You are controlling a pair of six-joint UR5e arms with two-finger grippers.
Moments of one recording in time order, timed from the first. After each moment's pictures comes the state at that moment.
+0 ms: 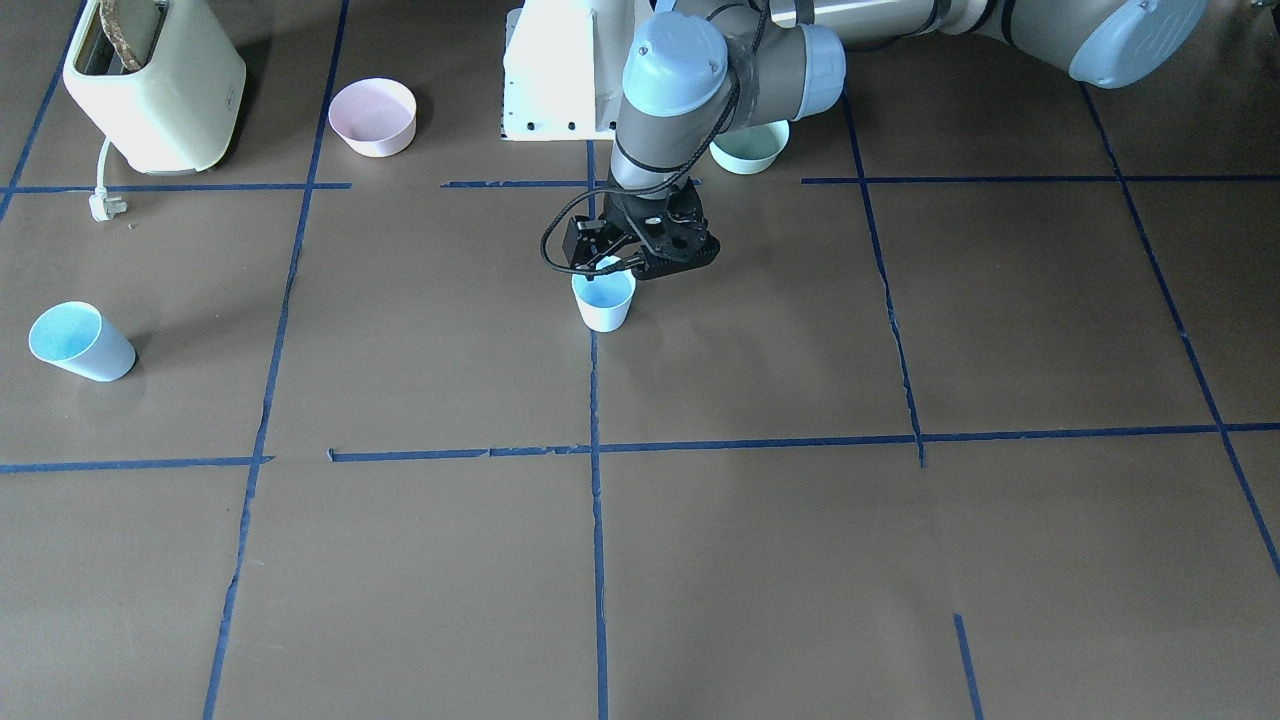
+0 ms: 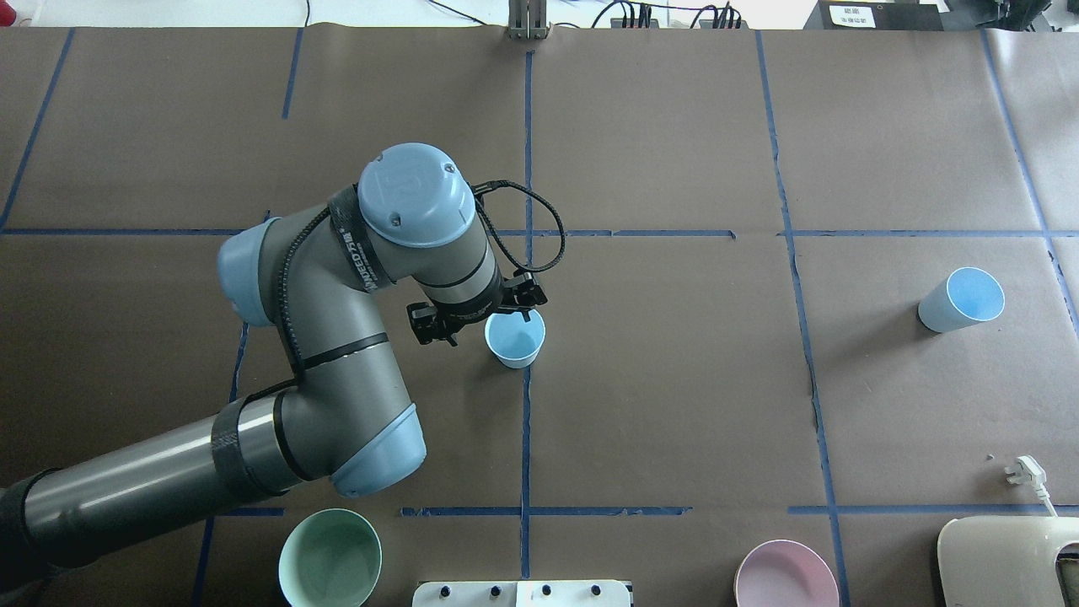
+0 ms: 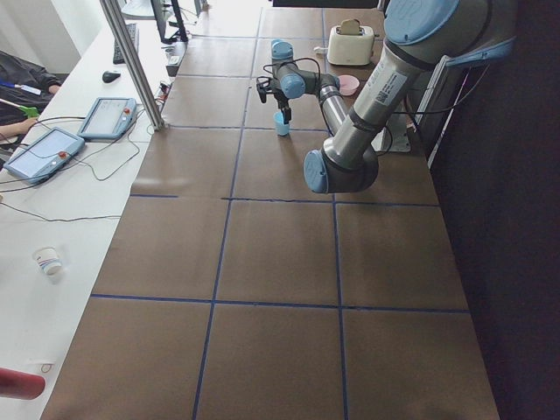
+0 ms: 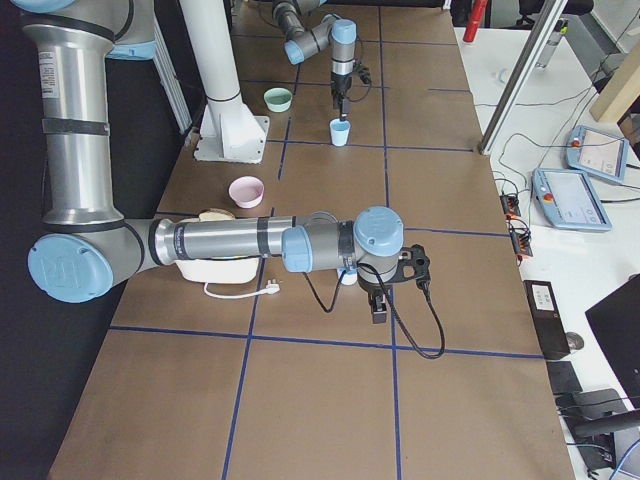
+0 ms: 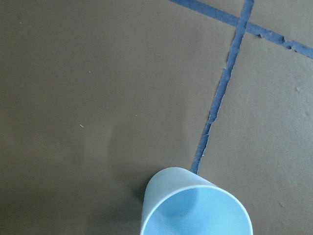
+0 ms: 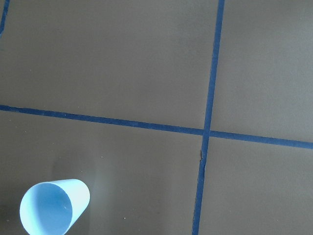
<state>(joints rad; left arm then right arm) -0.54 -2.33 -1.70 -1.52 -1.98 -1.53 1.58 -1.57 1.68 -1.52 2.43 -0.01</state>
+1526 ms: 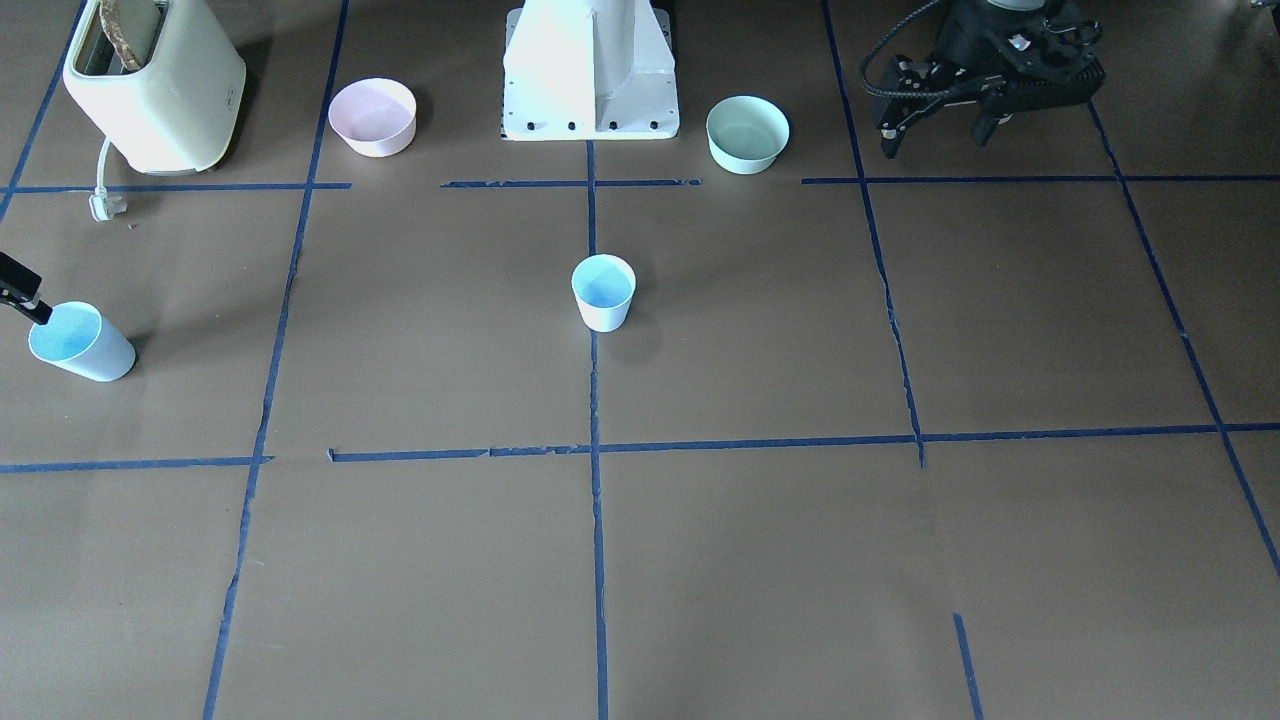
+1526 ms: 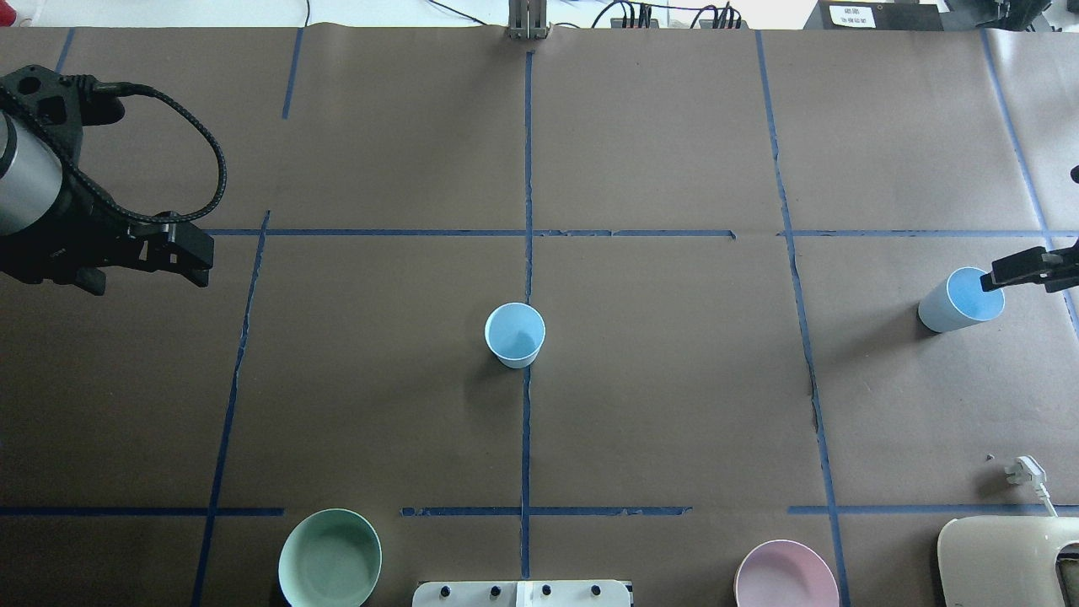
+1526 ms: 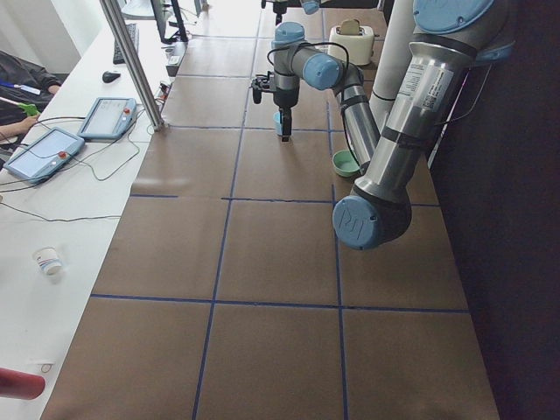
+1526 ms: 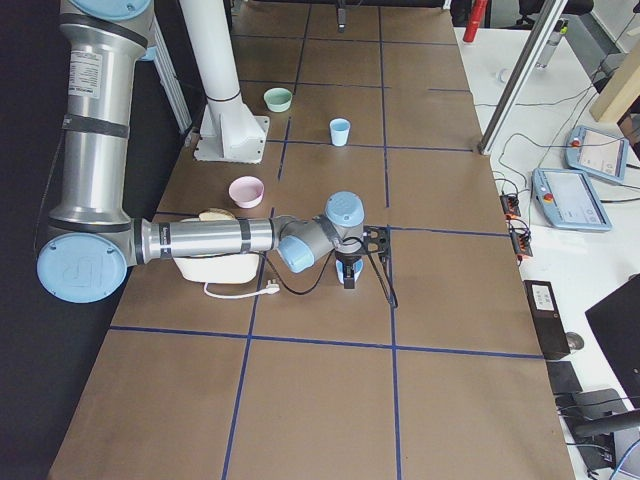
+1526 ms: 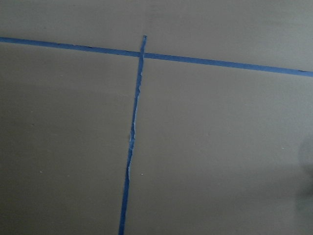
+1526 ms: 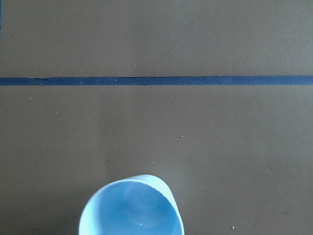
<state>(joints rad) -0.86 -1.92 -2.33 -1.05 -2.07 -1.00 1.14 -1.70 1.71 -1.02 2.26 0.68</state>
